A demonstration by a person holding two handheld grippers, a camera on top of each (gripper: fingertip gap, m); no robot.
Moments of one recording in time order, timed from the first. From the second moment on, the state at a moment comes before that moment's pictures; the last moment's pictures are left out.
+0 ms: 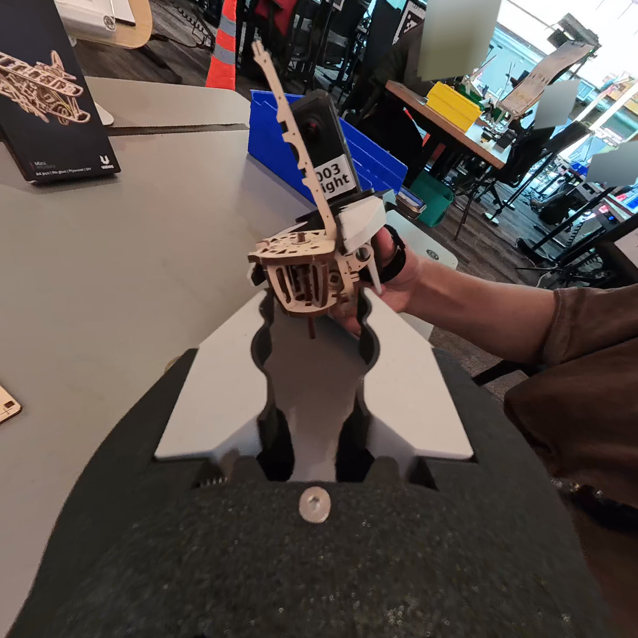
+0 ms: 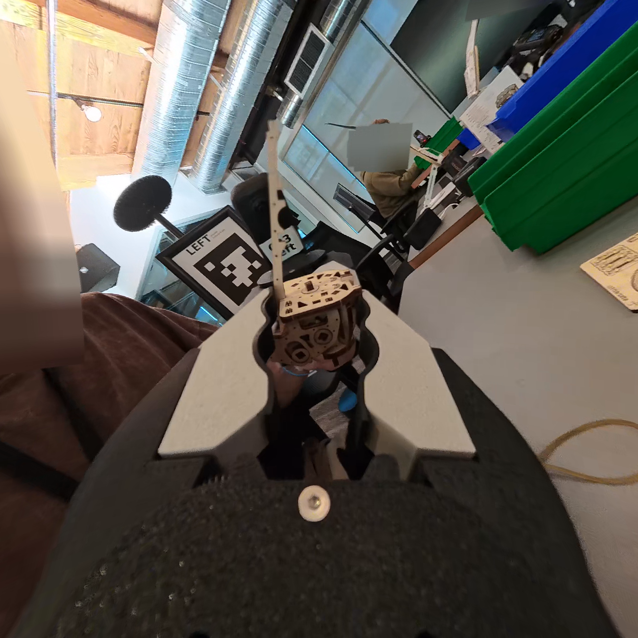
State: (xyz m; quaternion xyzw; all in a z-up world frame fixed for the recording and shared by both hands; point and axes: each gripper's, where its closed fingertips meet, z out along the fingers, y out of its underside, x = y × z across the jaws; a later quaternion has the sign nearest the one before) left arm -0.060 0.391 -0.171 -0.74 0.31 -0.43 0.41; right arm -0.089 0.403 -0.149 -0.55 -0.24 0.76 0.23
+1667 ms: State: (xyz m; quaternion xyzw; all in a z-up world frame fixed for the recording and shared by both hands) left arm -0.225 0.409 -0.228 -0.67 0.50 0.22 0.50; right arm -0.109 0.397 -0.329 -0.72 -0.62 0.18 0.26
